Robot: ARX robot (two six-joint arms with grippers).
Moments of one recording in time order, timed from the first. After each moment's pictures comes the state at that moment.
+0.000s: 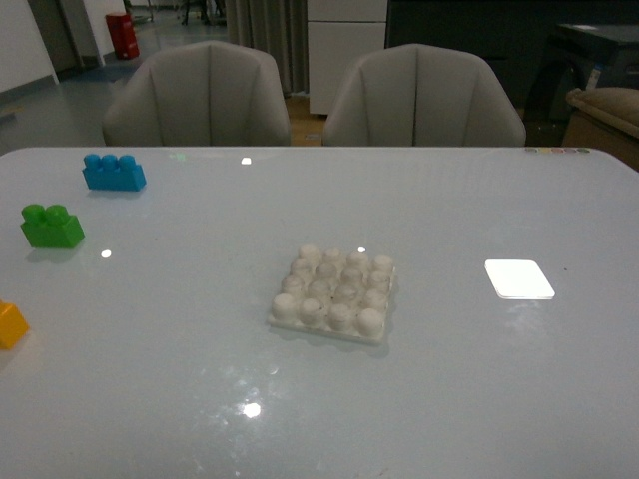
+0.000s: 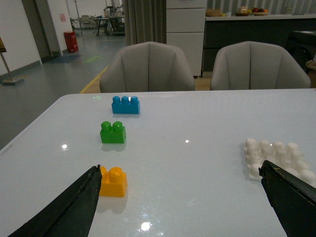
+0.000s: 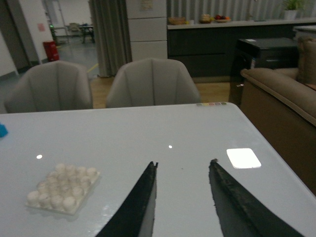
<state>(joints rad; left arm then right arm) 0.00 0.01 0.01 0.00 0.00 0.00 -0.01 0.14 0.19 -0.04 0.02 0.03</state>
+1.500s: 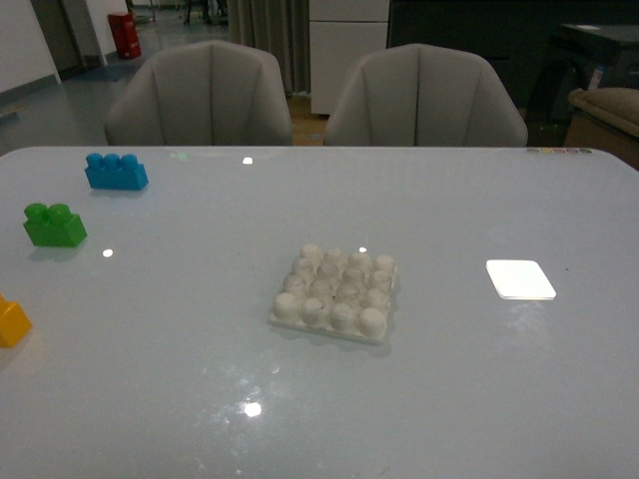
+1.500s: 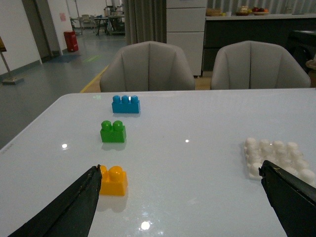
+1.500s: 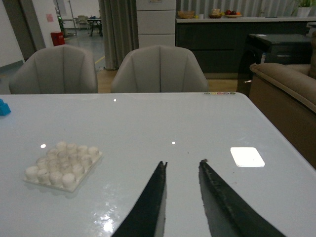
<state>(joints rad) 0.00 0.01 0.01 0.00 0.00 0.00 0.00 0.00 0.01 0.00 0.00 0.01</state>
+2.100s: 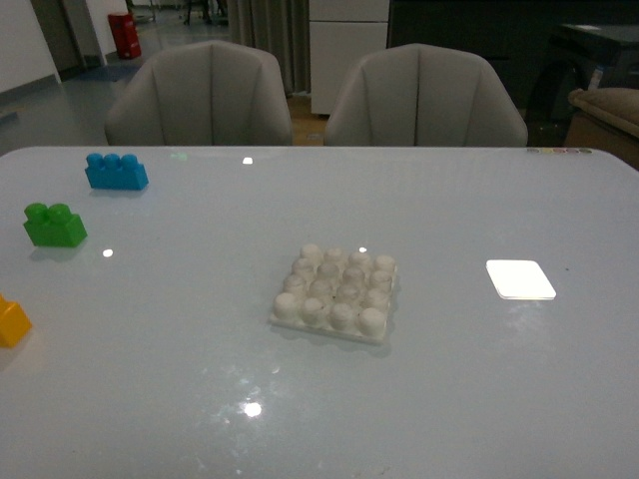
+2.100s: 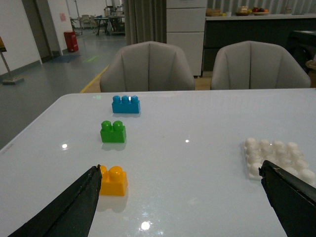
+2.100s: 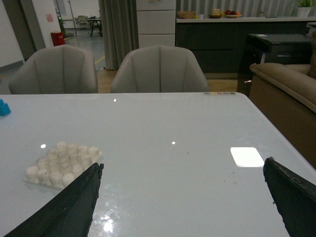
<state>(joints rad) 0.00 0.01 0.01 0.00 0.00 0.00 0.00 0.00 0.01 0.00 0.00 0.01</state>
